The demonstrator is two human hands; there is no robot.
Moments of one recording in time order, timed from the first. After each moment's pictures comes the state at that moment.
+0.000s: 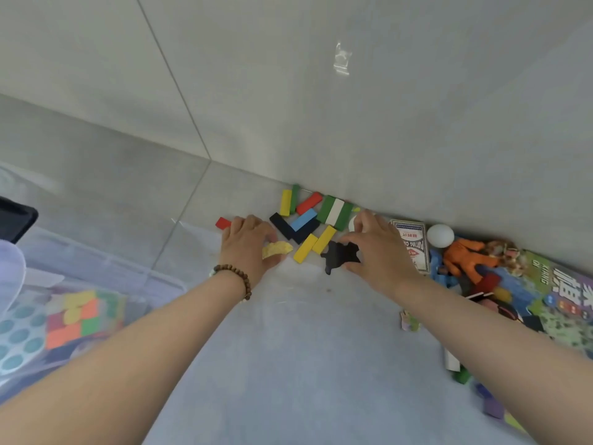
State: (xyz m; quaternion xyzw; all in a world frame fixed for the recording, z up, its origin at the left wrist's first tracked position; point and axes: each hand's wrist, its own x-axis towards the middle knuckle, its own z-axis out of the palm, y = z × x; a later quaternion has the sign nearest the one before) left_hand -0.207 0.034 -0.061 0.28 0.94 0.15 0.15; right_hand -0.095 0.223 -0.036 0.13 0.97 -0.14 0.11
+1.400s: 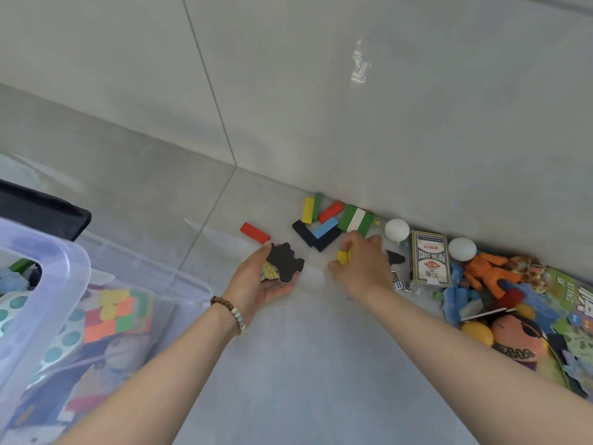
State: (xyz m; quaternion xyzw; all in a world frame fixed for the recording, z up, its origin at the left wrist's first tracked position) left_hand -0.187 0.007 -0.049 -0.21 0.56 0.68 0.43; right_hand -0.125 0.166 -0.050 0.39 0.86 -0.33 0.09
